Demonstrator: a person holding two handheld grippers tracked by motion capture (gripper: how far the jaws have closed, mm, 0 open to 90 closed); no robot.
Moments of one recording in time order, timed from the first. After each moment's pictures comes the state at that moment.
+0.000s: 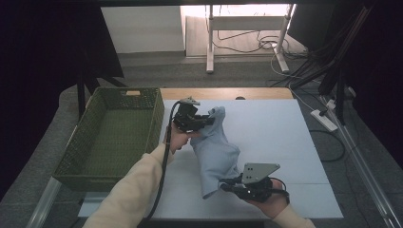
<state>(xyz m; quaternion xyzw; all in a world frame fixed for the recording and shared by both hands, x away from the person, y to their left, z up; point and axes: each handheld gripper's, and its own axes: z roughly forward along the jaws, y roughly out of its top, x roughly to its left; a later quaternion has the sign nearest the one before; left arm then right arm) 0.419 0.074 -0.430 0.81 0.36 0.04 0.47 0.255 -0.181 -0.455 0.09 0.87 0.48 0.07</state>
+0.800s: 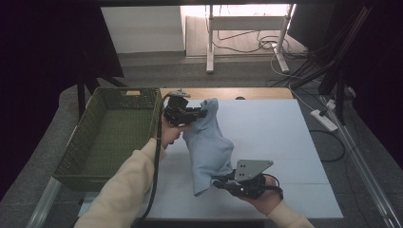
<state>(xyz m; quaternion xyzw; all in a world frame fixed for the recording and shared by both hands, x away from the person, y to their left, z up) 0.416 0.102 -0.399 0.79 0.37 0.06 0.48 0.257 -0.160 -0.441 0.06 0.87 0.48 0.07</state>
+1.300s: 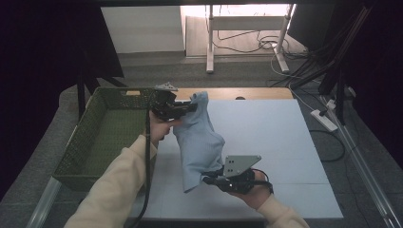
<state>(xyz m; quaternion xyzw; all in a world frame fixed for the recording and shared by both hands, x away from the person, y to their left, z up) 0.412 0.135 -0.380 0.78 0.38 0.08 0.49 0.265 -0.132 -0.434 0.04 0.87 0.49 0.07</state>
